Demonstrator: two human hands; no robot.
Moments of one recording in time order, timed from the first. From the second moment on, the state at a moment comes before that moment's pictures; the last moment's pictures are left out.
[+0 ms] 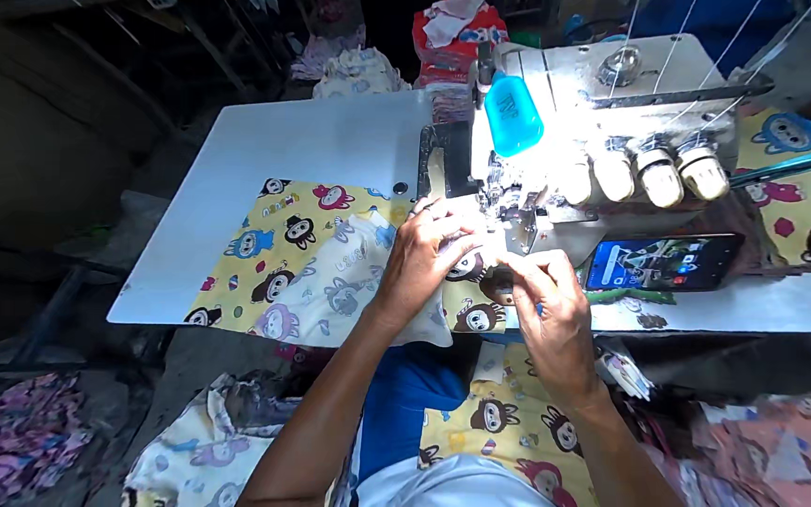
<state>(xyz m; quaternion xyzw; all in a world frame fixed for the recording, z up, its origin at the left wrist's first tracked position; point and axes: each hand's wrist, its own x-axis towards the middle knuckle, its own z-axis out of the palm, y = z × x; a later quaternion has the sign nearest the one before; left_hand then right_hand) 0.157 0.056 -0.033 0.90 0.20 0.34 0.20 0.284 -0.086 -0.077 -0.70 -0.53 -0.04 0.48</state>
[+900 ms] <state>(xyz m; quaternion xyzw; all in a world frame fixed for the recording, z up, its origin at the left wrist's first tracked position) 0.131 0.079 -0.028 0.71 0.42 0.33 0.46 0.273 -0.095 -0.073 -0.71 -0.58 -0.07 0.40</state>
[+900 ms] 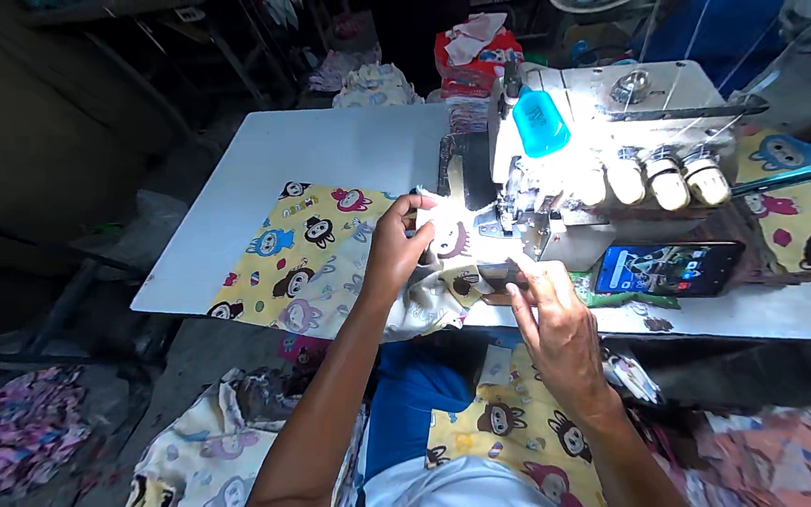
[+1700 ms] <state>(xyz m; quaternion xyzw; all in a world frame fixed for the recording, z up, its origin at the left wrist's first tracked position) 0.158 -0.017 -0.051 0.85 0.24 0.43 0.16 0.321 -0.083 -0.053 -0.65 -0.59 0.03 0.47</state>
